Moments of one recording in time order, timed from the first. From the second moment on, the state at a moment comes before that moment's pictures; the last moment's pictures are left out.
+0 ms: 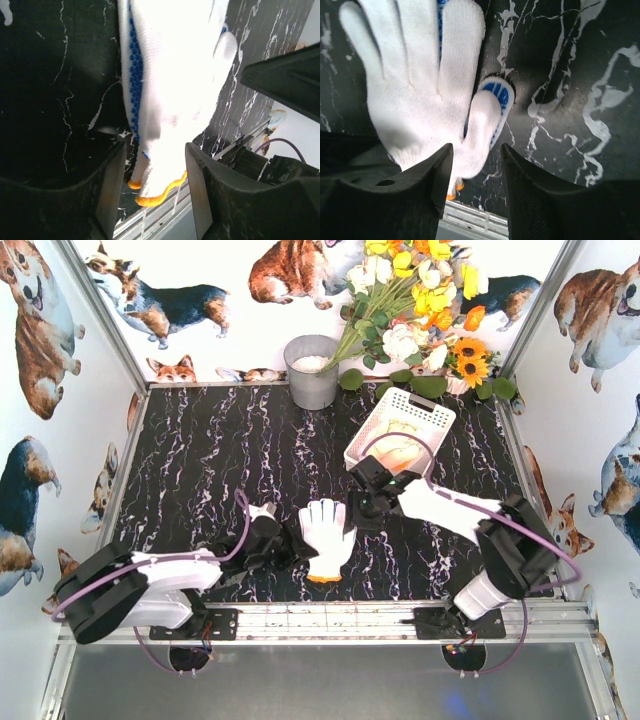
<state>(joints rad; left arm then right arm) -0.88 1.25 0.27 0.32 0.05 -1.33 0.67 1.56 0.94 -0.54 -0.13 0.72</state>
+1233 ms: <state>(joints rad) -1.04 1.40 0.49 0.20 -0.03 -1.17 0.56 1.49 0.72 -0.23 -0.20 0.78</state>
